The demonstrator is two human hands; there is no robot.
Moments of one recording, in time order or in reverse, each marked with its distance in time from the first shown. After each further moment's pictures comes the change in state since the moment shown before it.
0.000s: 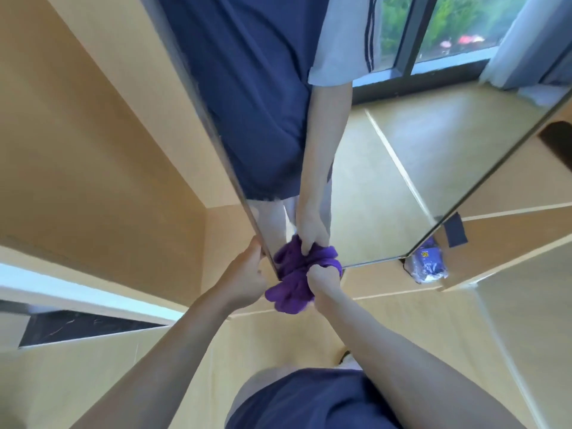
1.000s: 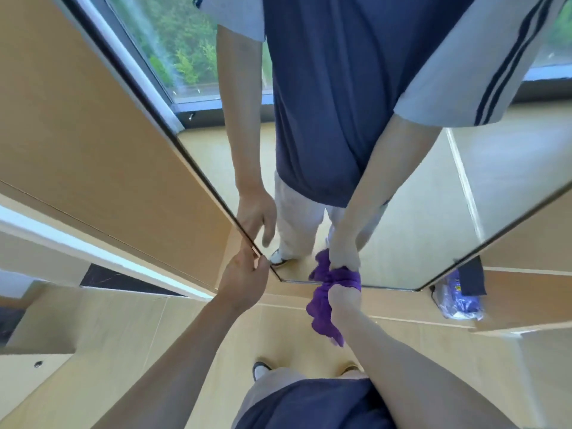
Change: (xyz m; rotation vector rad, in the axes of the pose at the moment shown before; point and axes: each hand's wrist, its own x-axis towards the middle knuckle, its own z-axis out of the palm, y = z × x) left_hand 0.008 0.033 0.034 -0.026 0.561 -0.248; right_hand 0.038 -0.016 -0.050 0.130 -0.180 0.064
